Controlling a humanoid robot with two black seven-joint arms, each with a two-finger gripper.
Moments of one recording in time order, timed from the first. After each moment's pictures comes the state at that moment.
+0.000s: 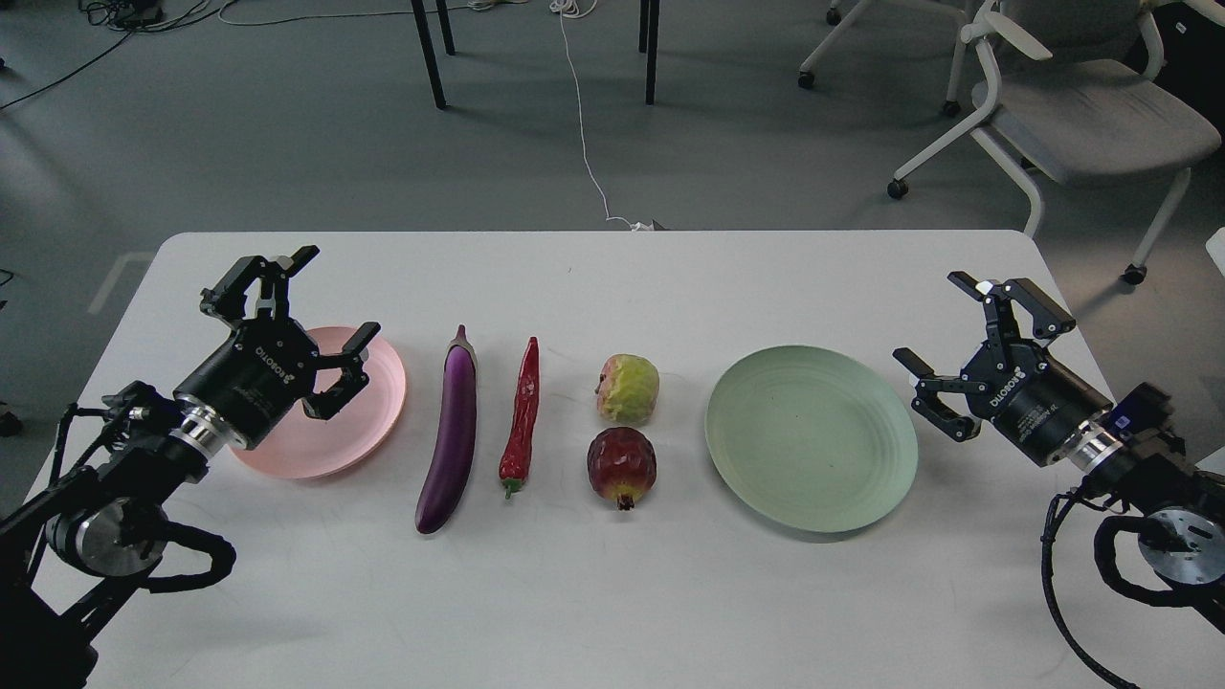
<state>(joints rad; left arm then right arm) -0.20 0.56 -1.01 -1.27 0.28 -0.36 -0.23 0.37 -0.68 0.69 1.12 -0.23 0.49 0.37</state>
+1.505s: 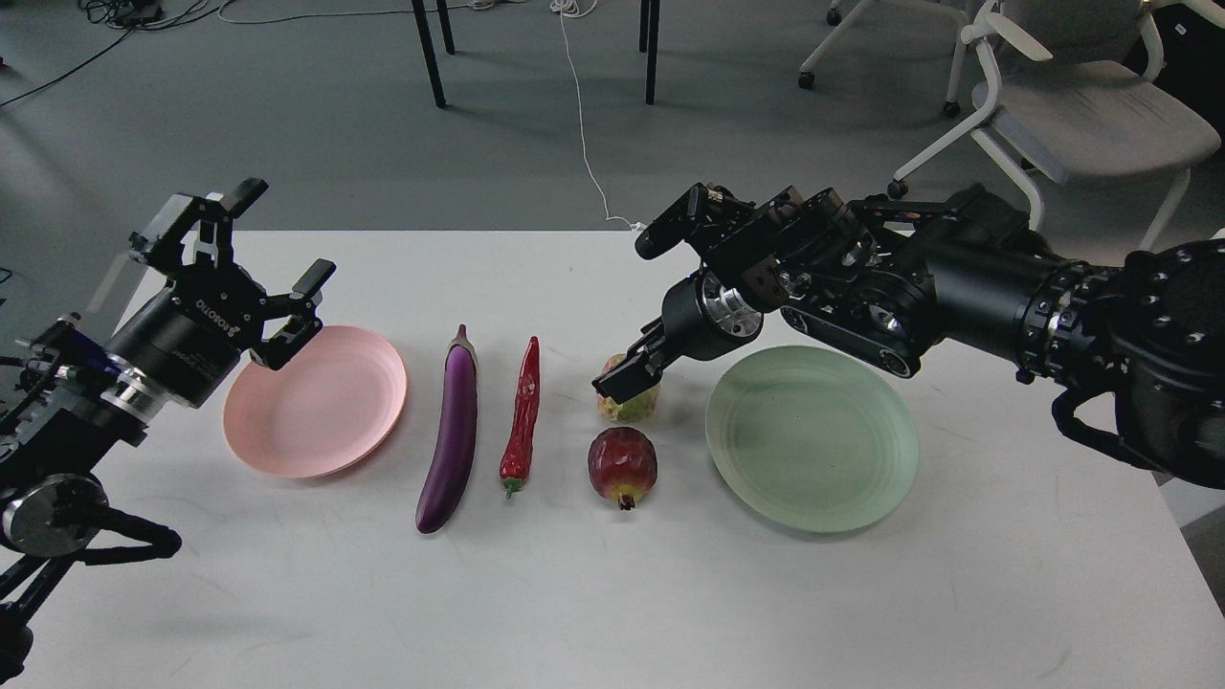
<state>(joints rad) -0.17 0.63 -1.15 -1.36 0.41 -0.42 -0.31 1.38 0.00 -0.32 0.63 -1.49 0.49 0.49</state>
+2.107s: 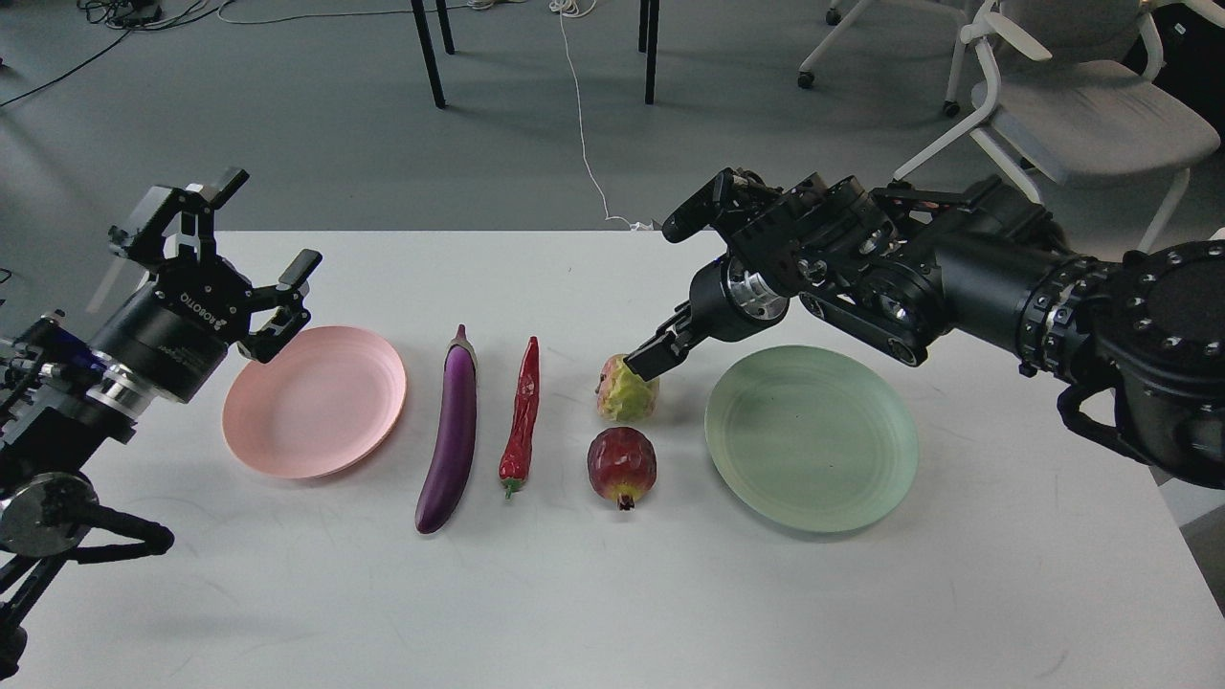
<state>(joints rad) -0.15 0.63 -1.17 -1.37 0.41 -0.42 -0.31 1.38 0.00 -0.35 0.57 -1.42 0.49 0.49</state>
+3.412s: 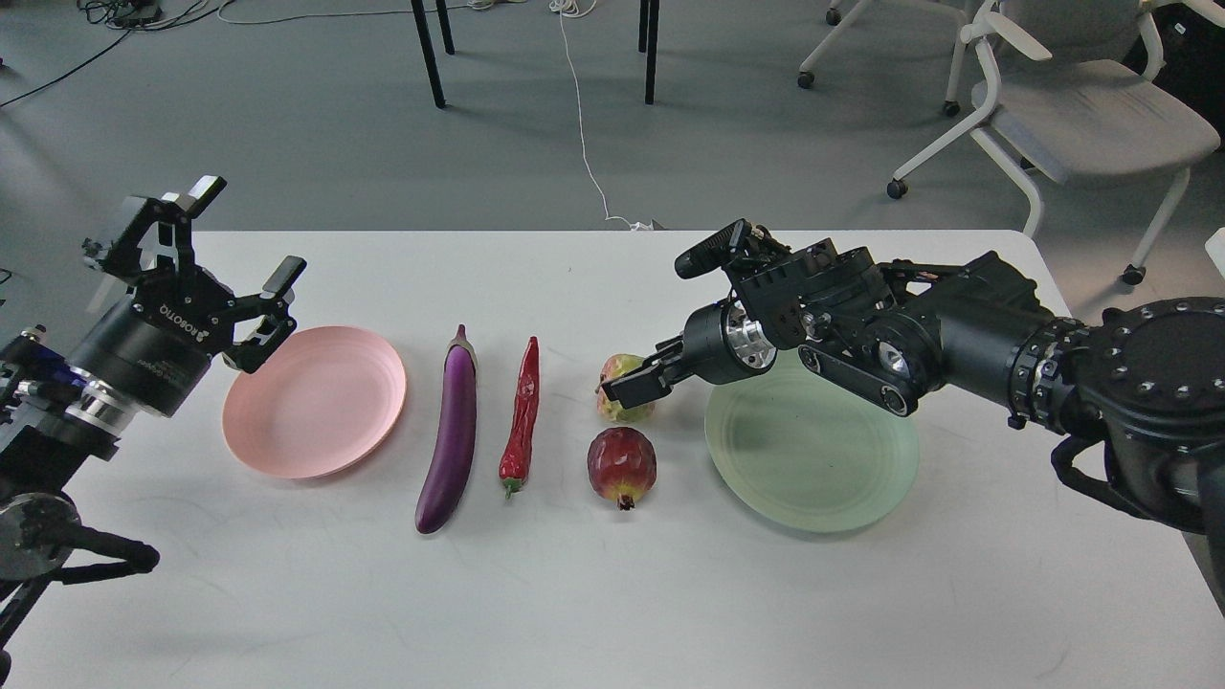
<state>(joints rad) -0.08 0.63 -1.24 -1.42 0.41 -0.42 -0.31 1.25 0.00 -0.35 0.57 -1.32 0.34 0.49</state>
